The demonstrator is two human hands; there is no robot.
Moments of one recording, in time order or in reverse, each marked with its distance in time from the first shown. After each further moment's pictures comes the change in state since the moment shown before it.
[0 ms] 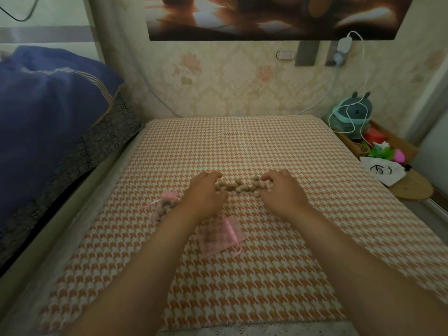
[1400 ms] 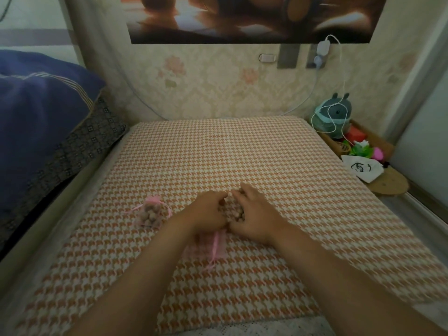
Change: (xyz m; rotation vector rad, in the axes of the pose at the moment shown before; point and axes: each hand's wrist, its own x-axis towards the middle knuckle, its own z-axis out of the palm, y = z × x) left_hand -0.007 0.028 0.024 0.058 -0.265 0.135; right_hand -0.030 0.015 0.022 -0.079 -0.255 -0.313
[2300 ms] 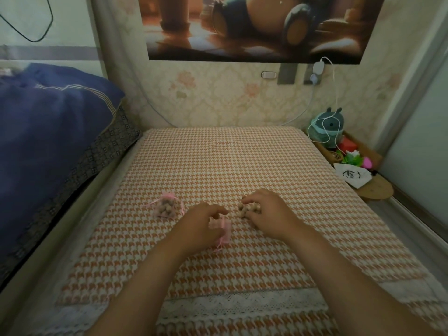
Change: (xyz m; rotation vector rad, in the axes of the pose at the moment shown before) left_hand -0.101 -0.002 -0.003 -0.077 0.190 0.046; right_hand -0.051 -0.028 -0.041 0.099 0.186 0.016
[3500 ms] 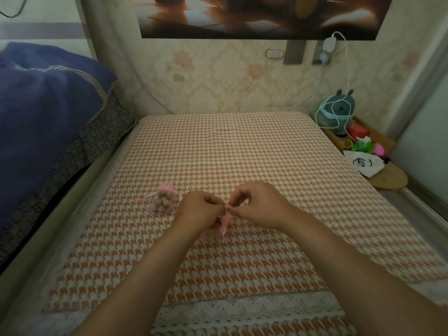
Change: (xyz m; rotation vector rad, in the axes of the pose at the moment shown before) left_hand 0.029 0.014 0.002 -0.534 0.135 -0.471; right_hand 0.018 -0.024 0.004 0.244 -0.150 -0.015
